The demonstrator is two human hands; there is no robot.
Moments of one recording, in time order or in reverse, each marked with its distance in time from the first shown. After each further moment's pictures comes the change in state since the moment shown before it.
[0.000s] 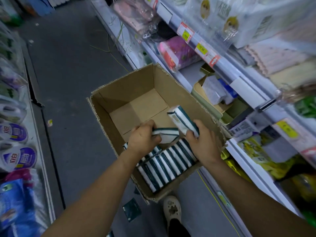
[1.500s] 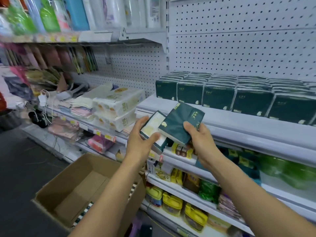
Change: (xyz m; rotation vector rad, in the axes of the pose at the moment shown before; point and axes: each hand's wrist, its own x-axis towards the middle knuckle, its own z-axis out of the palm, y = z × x) left_hand -0.241 0.361 -0.106 -0.795 0.066 0.573; right_hand -0.256 -0.018 -0.391 1.148 0.560 0.179
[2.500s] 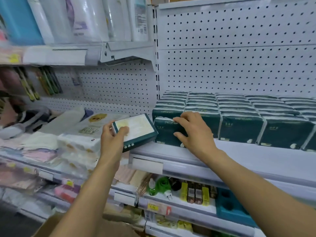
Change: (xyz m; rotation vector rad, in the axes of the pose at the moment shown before) left_hand 0.263 -0.041 -0.033 -0.302 0.075 -0.147; right_hand 0.212 -0.014 0.051 -1.349 0.191 -0.818
